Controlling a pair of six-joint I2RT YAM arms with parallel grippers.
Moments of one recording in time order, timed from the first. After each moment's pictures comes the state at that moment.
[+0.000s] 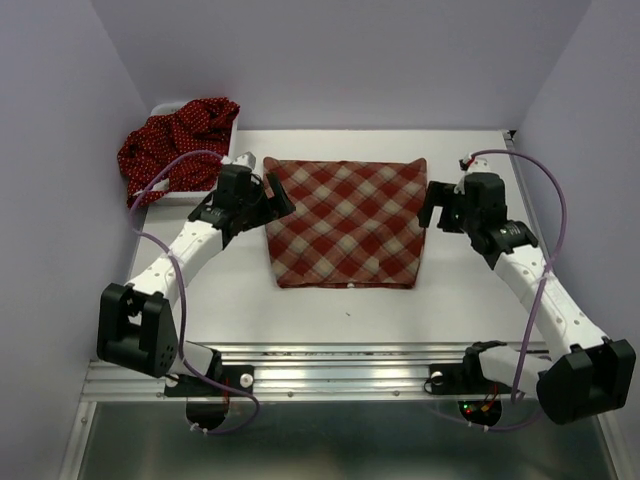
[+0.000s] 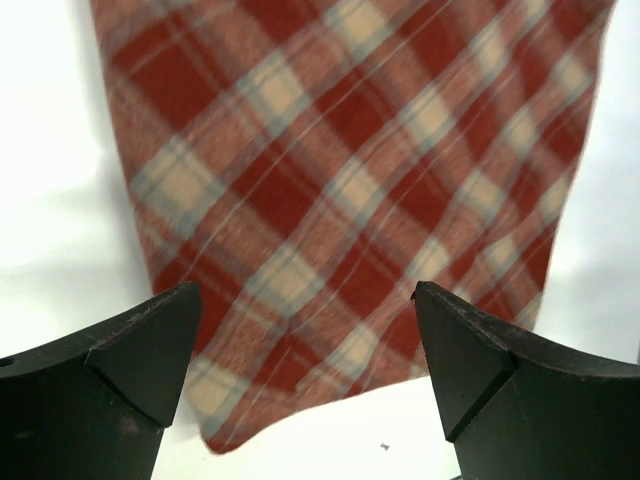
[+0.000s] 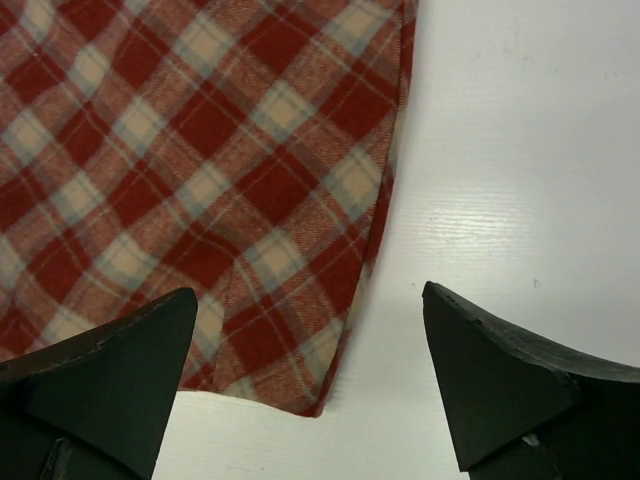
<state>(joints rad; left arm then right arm) -0.32 1.39 1.00 -0.31 0.12 -0.61 0.22 1.11 0.97 -0.45 0.08 0.29</state>
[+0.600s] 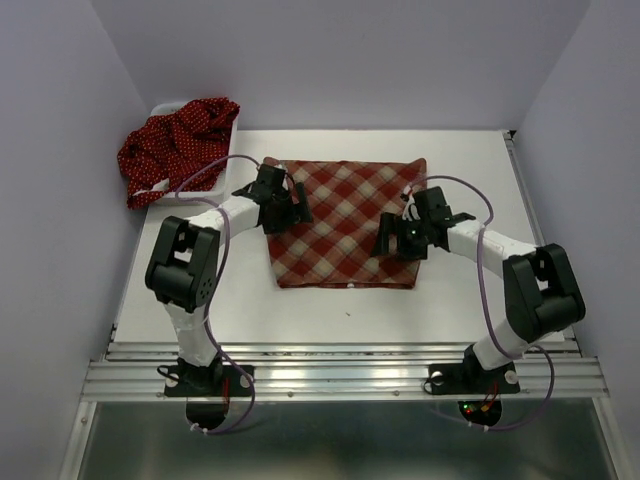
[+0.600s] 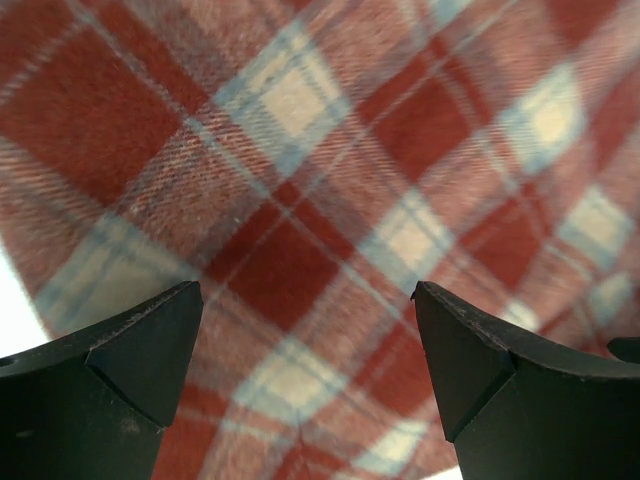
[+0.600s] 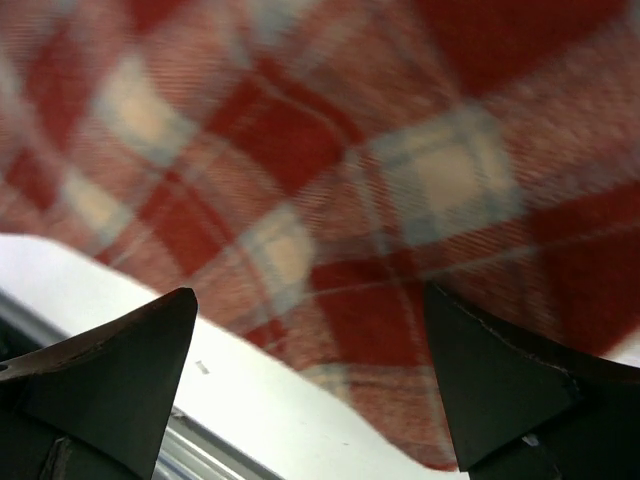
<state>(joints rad) -0.37 1.81 1.20 -0.28 0.12 -0.58 0.31 1.56 0.93 -0.33 -0.41 0.39</state>
